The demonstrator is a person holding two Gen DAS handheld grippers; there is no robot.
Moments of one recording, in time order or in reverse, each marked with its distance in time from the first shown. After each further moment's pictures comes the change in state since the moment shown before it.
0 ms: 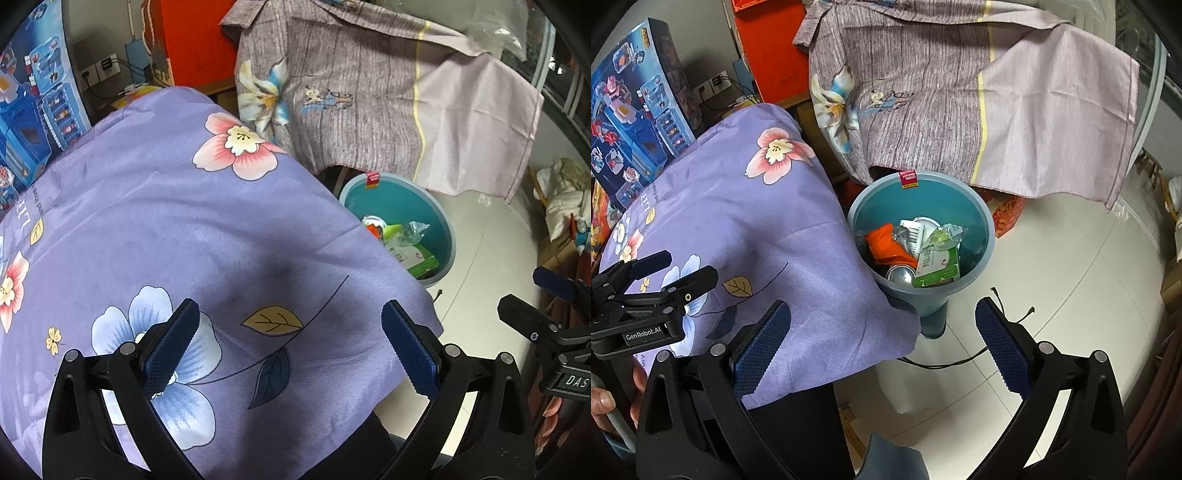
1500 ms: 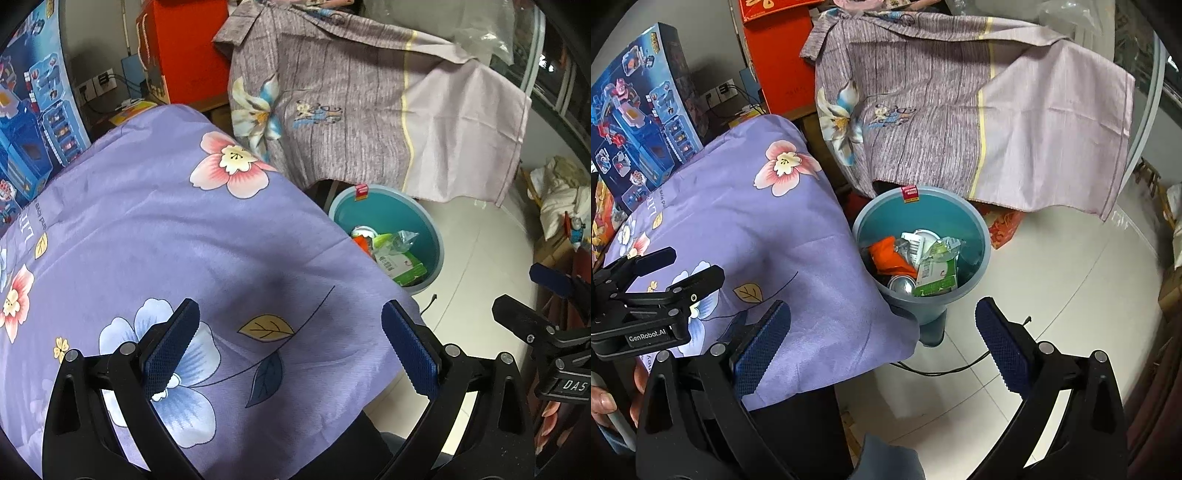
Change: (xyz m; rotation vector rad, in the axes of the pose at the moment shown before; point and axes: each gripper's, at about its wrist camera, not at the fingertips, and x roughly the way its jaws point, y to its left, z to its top) left arm -0.020 -0.008 0.006 0.023 -0.041 -0.020; right arm -0.021 0.007 0.002 -0.014 -0.039 0.000
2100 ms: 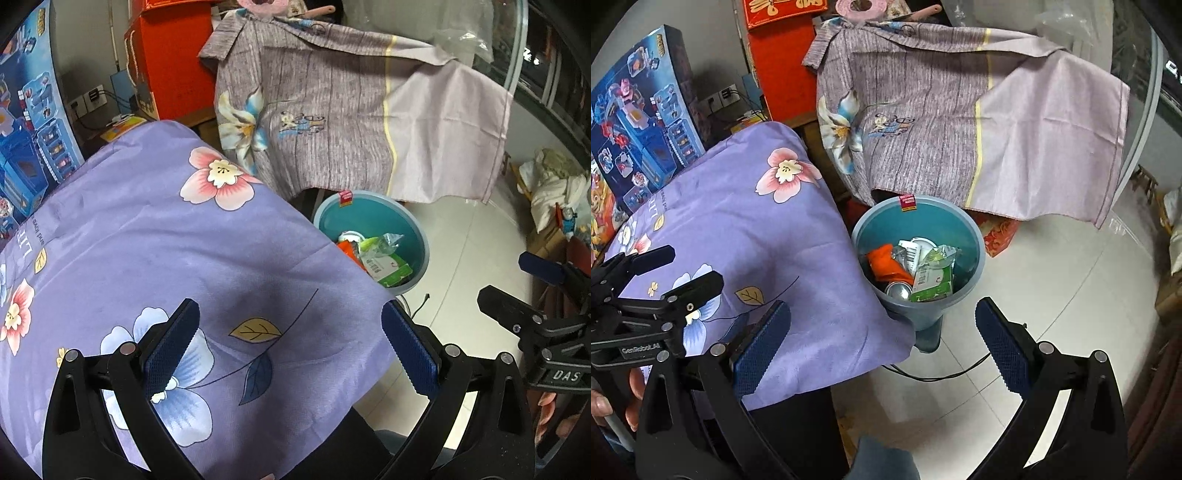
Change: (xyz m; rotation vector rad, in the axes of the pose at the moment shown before) left arm -0.016 -0.010 0.000 0.047 -0.036 -0.026; right arm -0.014 0.001 0.000 -0.016 -0.035 -0.008
